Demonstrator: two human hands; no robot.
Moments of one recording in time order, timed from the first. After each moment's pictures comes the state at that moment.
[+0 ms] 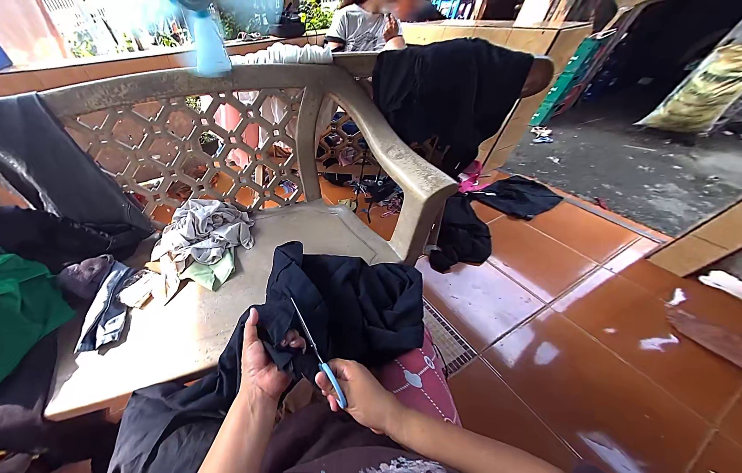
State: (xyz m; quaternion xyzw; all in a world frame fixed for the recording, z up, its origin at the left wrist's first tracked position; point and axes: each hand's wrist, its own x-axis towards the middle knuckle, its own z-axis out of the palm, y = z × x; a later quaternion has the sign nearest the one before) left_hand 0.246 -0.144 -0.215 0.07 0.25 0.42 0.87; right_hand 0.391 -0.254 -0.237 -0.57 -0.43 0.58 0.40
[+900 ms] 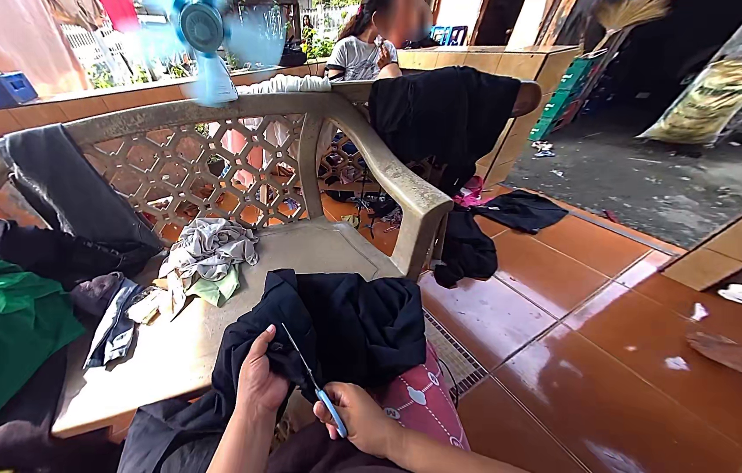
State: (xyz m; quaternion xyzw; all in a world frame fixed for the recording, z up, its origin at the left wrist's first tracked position) left_hand 0.252 -0.159 -0.183 0.14 0.35 0.52 0.76; right_hand 0.385 -0.259 -0.235 -0.55 -0.50 0.57 0.36
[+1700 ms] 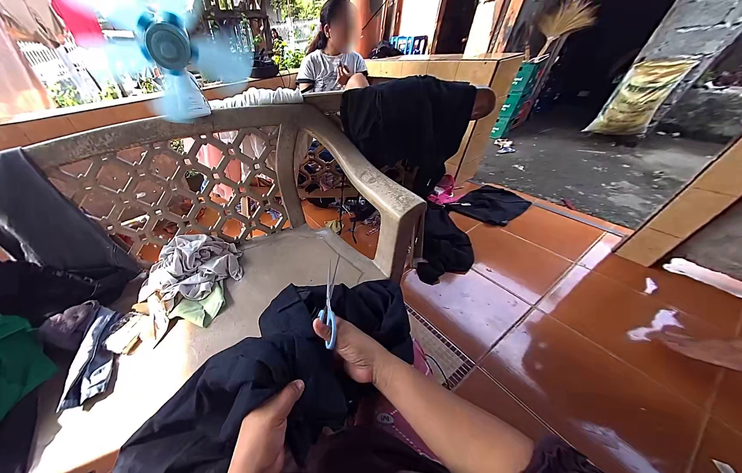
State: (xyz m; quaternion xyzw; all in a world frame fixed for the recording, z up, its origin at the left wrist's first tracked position) left_hand 0.235 -0.208 -0.167 0.42 0.42 0.41 0.69; right_hand 0.418 -0.196 -0.183 -0.48 -0.30 0.60 0.56
